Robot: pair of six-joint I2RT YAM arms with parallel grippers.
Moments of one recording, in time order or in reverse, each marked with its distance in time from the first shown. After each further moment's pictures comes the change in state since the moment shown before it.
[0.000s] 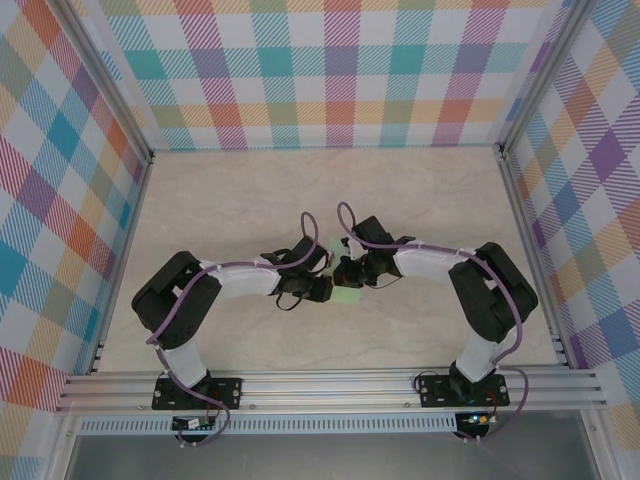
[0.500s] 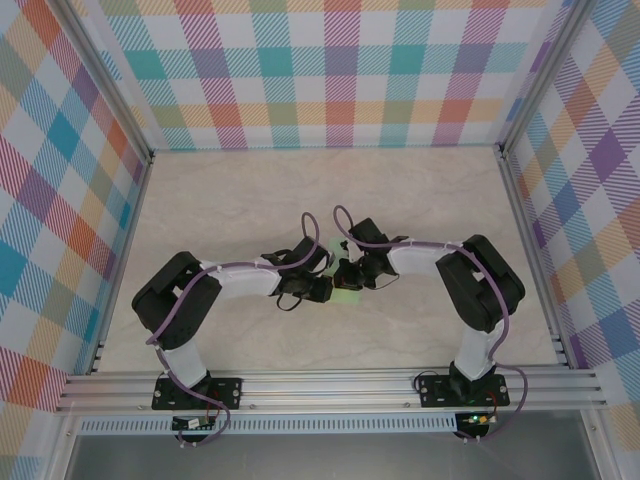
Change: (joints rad) left arm -0.012 0.000 0.000 0.000 -0.016 0.000; right arm 0.000 0.078 0.029 -0.010 0.027 -0.006
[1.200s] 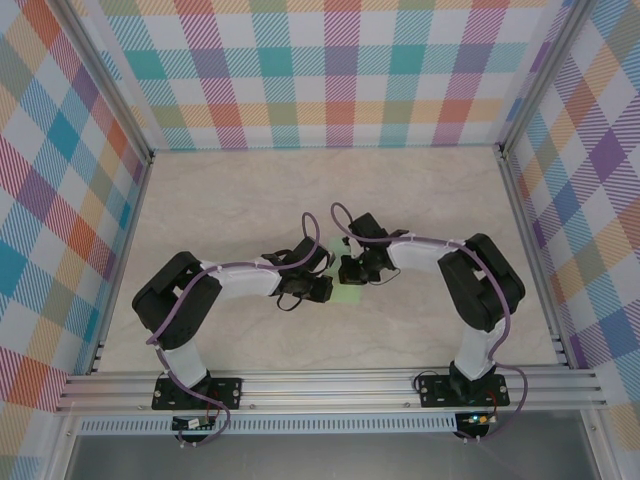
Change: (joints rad) left arm -0.002 0.004 0.001 0.000 -0.005 0.000; right arm -0.042 0.002 0.059 -0.106 0.122 -0.108
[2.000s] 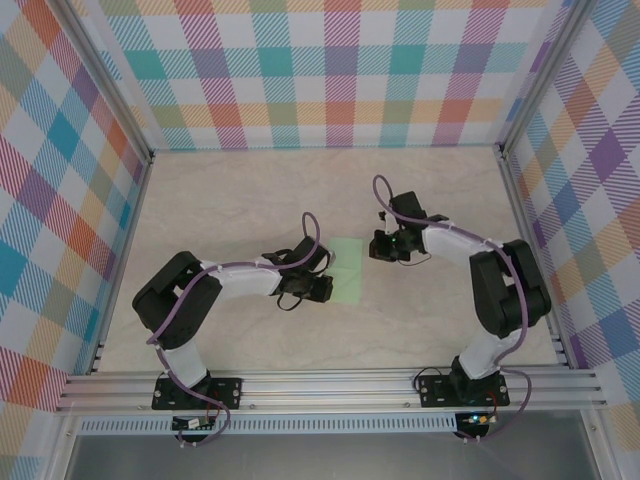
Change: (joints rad) left arm -0.001 0.001 0.008 -0.009 0.000 0.000; right arm -0.206 -0.140 -0.017 -0.016 -0.038 -0.054
